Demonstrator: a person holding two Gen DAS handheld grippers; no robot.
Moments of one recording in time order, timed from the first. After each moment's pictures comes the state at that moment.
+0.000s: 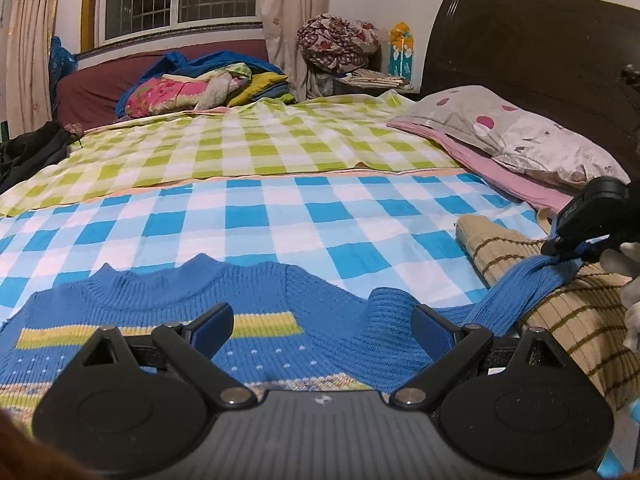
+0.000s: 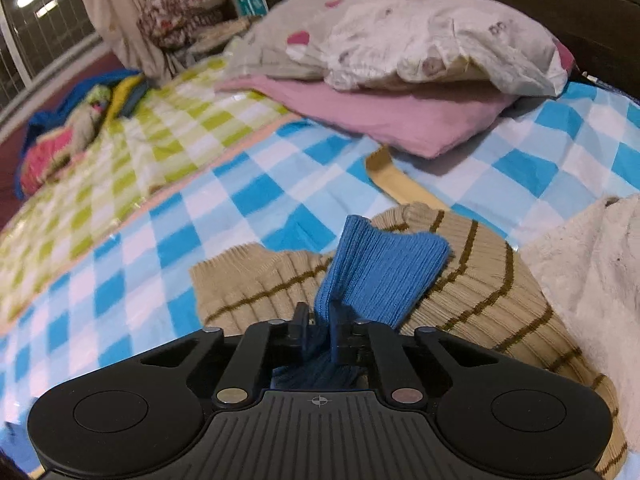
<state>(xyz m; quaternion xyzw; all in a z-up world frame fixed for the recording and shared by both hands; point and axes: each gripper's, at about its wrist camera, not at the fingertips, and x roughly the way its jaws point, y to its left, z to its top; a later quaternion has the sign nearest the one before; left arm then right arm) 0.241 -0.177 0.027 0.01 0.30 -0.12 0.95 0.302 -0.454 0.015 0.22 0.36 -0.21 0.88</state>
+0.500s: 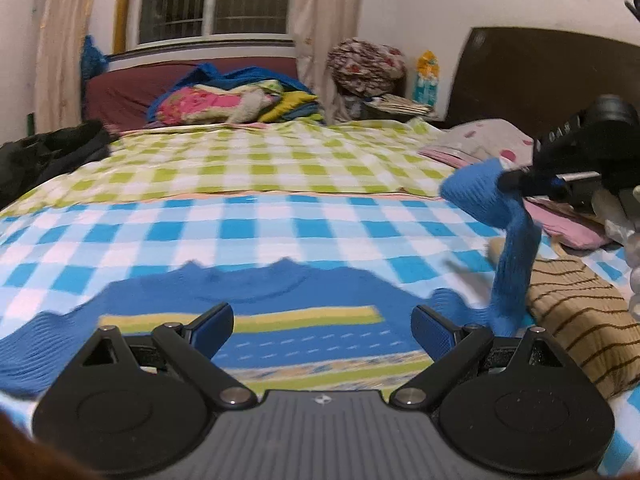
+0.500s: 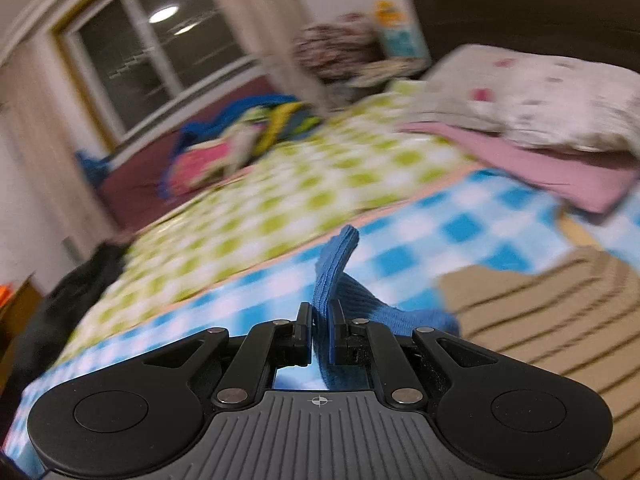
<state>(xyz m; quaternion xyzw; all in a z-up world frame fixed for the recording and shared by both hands) 0.198 -0.088 0.047 -0.02 0.27 -0.09 0.96 0.284 -0.335 0.089 0.22 0.28 0.01 0.94</state>
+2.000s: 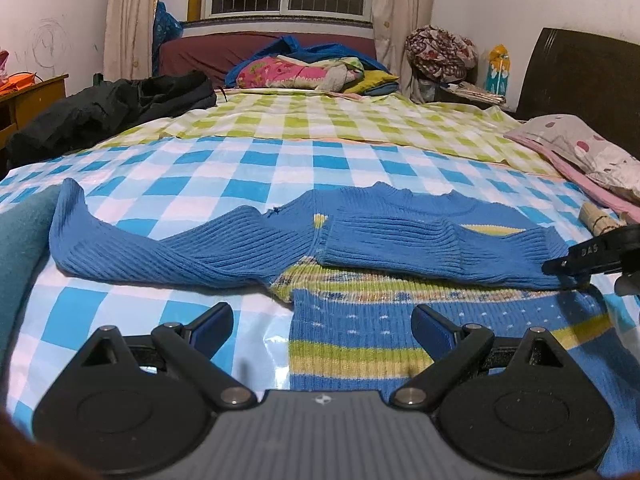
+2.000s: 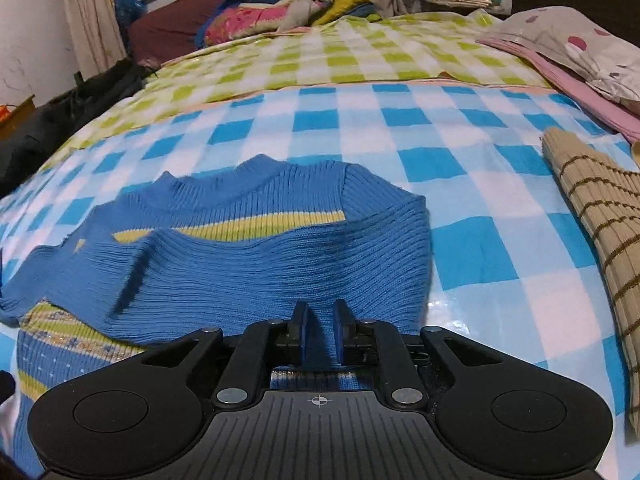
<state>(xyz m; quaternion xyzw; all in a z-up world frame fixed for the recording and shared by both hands) 0.134 0.076 -0.004 -0.04 0.30 -0.01 0.95 0.254 -0.201 -0.018 0.06 0.41 0.04 0.91</state>
